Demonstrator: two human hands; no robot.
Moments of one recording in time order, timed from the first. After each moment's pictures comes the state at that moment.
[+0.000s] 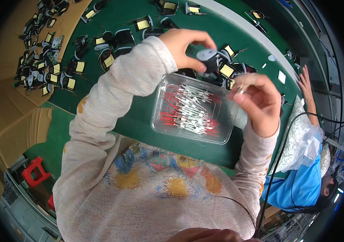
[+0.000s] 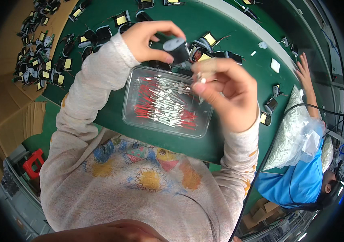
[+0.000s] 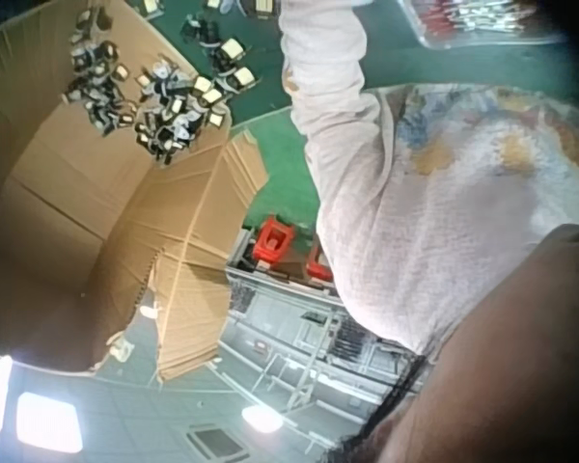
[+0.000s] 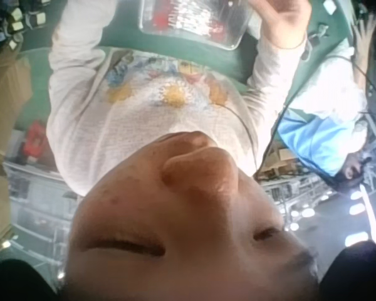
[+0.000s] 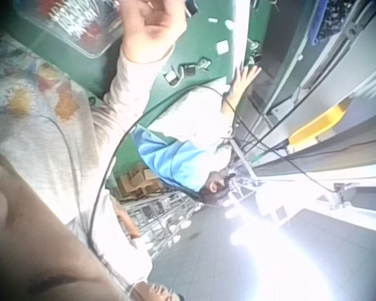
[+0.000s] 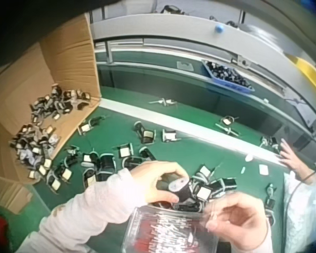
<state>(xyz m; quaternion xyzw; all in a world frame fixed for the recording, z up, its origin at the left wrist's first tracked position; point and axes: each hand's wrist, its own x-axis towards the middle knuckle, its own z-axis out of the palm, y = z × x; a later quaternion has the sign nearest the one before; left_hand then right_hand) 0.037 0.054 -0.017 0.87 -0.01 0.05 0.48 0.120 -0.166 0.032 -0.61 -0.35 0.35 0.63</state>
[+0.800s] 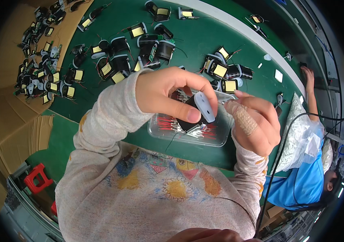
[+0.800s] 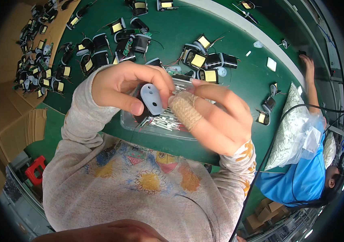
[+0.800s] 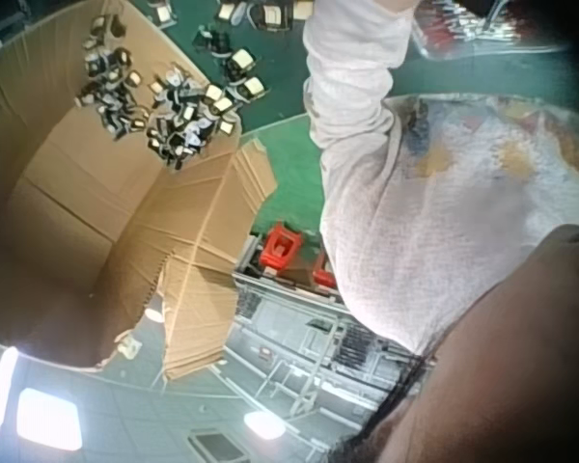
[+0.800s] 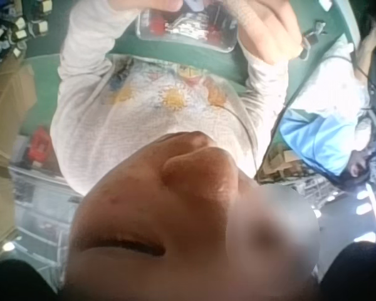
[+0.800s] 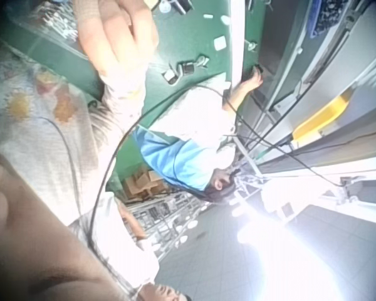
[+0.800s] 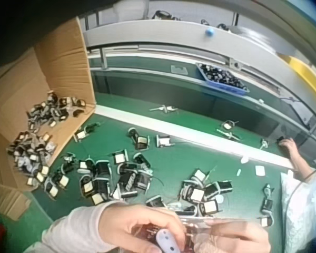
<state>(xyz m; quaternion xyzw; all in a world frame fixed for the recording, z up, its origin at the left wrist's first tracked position) 0.000 0.026 0.013 0.58 -0.14 -0.14 0.79 0.107 -0.169 0.042 -0.63 -0.66 -0.14 0.39</state>
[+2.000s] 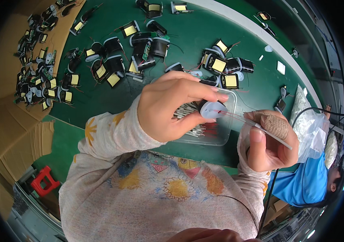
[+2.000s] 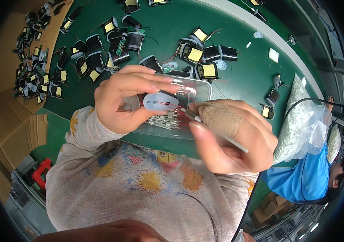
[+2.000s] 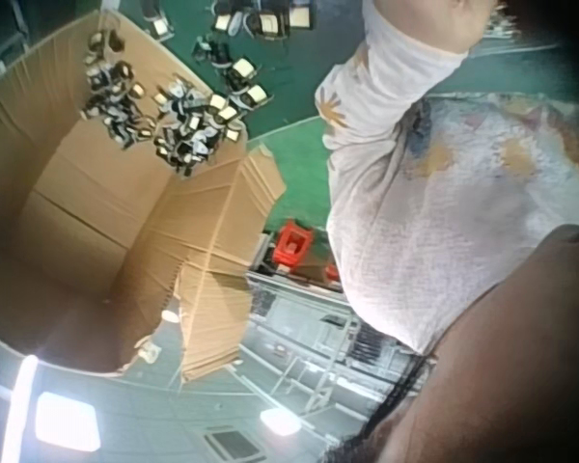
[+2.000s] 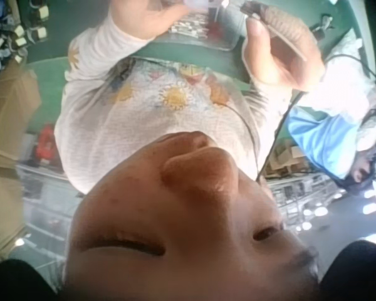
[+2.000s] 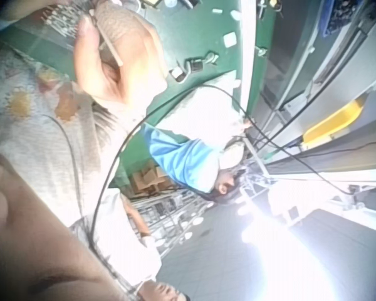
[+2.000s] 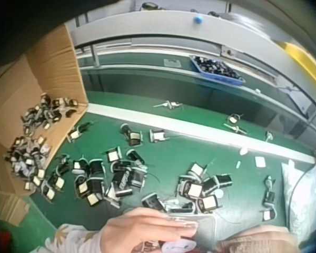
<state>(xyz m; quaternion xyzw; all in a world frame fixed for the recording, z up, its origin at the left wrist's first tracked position) -0.013 -0.016 0.006 0.82 -0.11 0.29 0.48 0.086 -0.185 0.054 -0.66 -0.45 -0.05 0.60</state>
